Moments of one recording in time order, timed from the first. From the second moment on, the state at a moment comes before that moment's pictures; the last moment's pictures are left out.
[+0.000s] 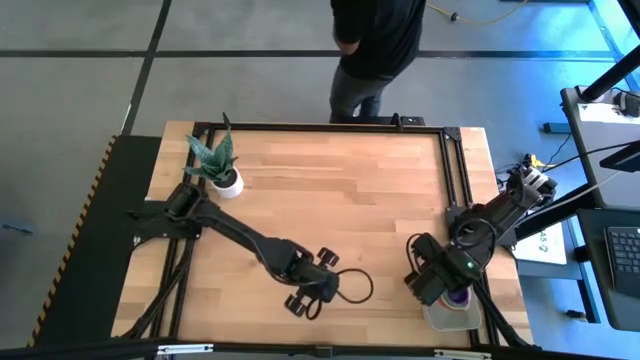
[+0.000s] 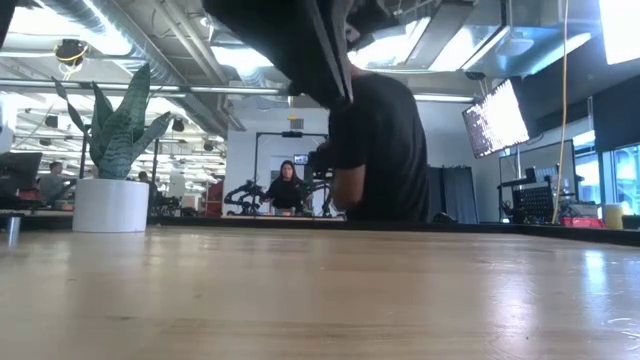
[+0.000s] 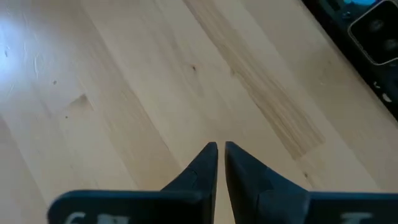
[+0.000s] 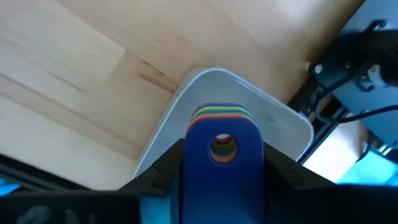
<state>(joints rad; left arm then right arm) -0.43 2.03 1.64 -0.66 -0.04 0.16 0.75 1.53 1.34 -1.49 -0.04 1.70</state>
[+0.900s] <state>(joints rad) -0.42 2.03 1.64 -0.63 -0.03 0.17 0.82 1.45 1.05 -1.22 -0.08 1.94</state>
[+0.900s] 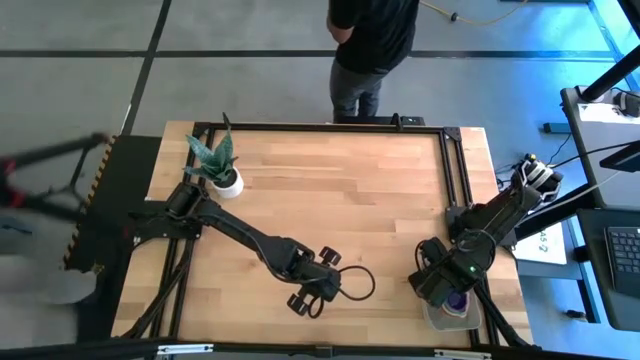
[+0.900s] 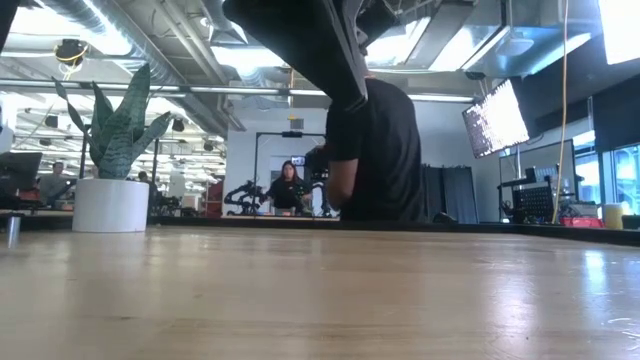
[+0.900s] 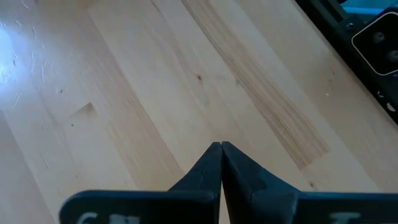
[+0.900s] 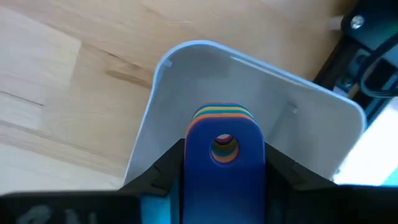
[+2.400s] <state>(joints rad) -0.44 2.03 1.64 -0.63 -0.03 0.17 0.88 1.44 0.83 -0.95 -0.09 2.09</state>
